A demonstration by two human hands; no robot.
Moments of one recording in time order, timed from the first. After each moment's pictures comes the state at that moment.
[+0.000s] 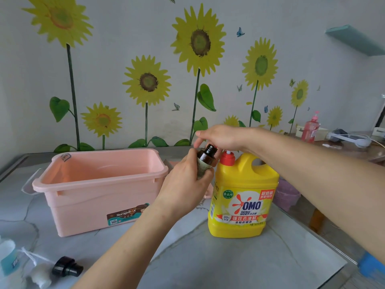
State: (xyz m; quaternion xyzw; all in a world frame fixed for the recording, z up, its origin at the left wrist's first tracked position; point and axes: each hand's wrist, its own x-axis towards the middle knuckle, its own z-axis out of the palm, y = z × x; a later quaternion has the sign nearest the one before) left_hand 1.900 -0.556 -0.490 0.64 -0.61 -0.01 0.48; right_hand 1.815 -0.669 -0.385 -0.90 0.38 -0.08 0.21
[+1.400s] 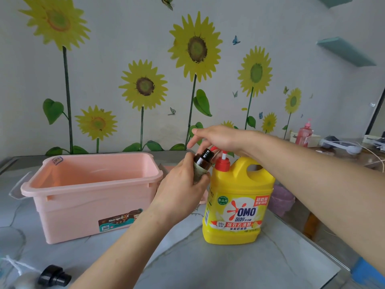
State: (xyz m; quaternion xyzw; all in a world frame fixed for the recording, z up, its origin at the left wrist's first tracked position) left_hand 1.899 -0.559 -0.491 0.63 -0.61 0.00 0.49; right_hand 1.809 -0.664 -0.379 -0.89 0.37 -0.11 0.25
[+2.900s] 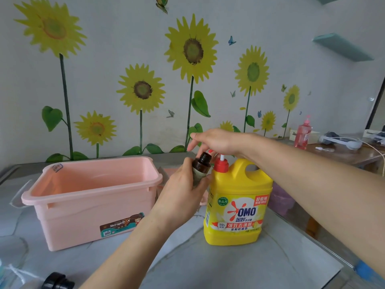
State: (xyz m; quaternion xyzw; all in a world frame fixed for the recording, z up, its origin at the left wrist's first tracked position) left_hand 1.900 -0.562 -0.496 0.61 -0.61 -0.05 0.51; right_hand 1.809 -0.666 -0.380 -0.89 0.36 -0.10 0.24
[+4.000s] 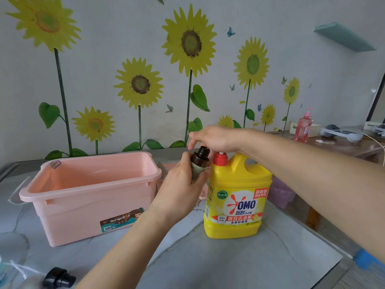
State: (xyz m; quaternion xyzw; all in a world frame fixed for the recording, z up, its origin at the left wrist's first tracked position) left_hand 1.901 -0.562 -0.498 0.61 -0.61 -0.06 0.50; right_hand 1.813 -0.670 -0.387 -0.90 0.37 -0.10 0.19
